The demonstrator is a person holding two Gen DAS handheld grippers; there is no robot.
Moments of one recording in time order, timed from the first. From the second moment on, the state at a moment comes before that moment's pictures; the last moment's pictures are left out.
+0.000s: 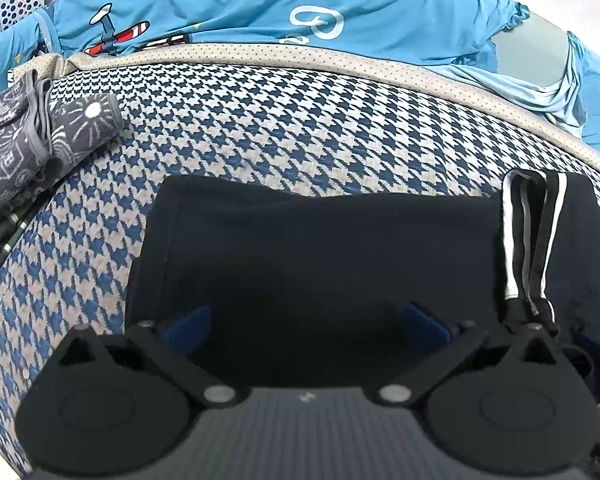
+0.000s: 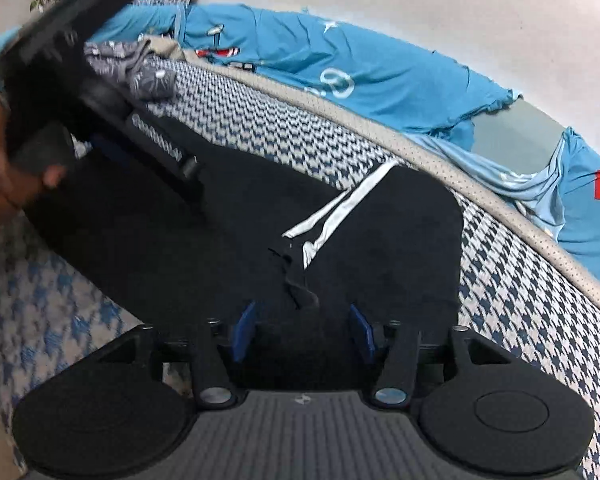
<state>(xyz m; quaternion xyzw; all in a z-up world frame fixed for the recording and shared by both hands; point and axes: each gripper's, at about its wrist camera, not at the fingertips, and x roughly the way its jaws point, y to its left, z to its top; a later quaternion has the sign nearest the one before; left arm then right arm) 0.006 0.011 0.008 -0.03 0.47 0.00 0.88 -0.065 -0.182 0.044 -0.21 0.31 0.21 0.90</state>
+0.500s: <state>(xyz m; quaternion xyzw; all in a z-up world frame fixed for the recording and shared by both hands) 0.006 0.021 0.010 -0.04 0.46 0.02 0.88 -0.064 -0.179 0.070 -0.13 0.30 0.23 0.92</state>
